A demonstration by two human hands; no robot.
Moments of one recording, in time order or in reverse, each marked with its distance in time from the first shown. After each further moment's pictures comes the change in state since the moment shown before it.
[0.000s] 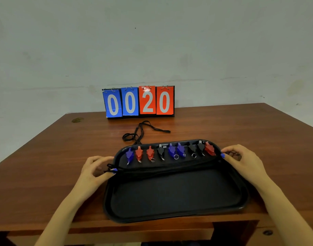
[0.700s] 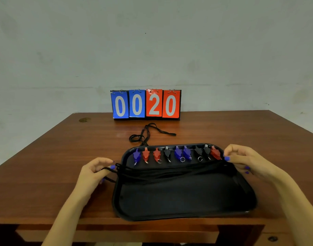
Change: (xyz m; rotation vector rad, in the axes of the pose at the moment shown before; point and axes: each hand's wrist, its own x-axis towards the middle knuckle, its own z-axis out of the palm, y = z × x) left_hand -0.009 0.009 -0.009 -0.356 0.191 -0.167; right_hand 0.008 -0.040 -0.033 0.658 -0.551 0.060
